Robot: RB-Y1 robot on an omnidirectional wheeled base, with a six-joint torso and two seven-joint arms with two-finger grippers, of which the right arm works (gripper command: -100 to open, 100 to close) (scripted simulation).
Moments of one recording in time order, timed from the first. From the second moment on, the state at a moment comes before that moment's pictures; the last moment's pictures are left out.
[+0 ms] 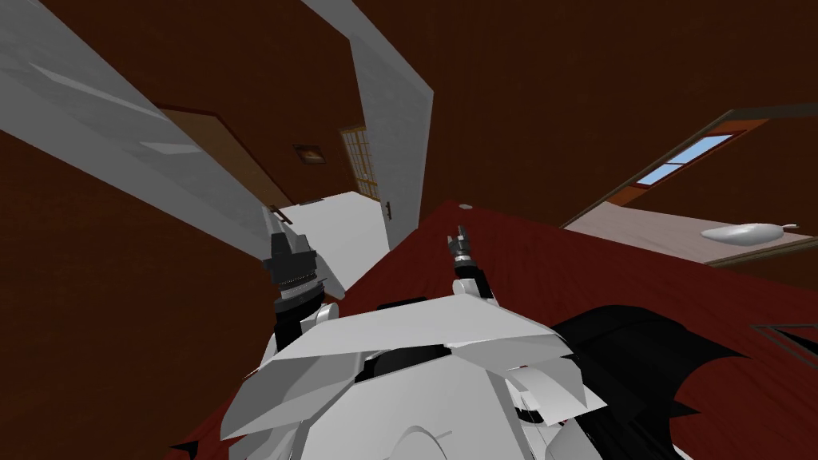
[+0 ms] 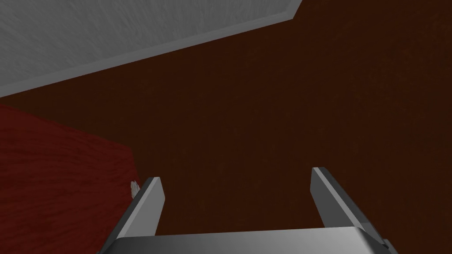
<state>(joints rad) 0.50 -0.05 -0.02 -2.15 -0.29 -0.16 0.06</state>
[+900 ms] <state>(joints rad) 0.50 -0.07 -0.03 -2.05 -0.52 -0.02 0.17</state>
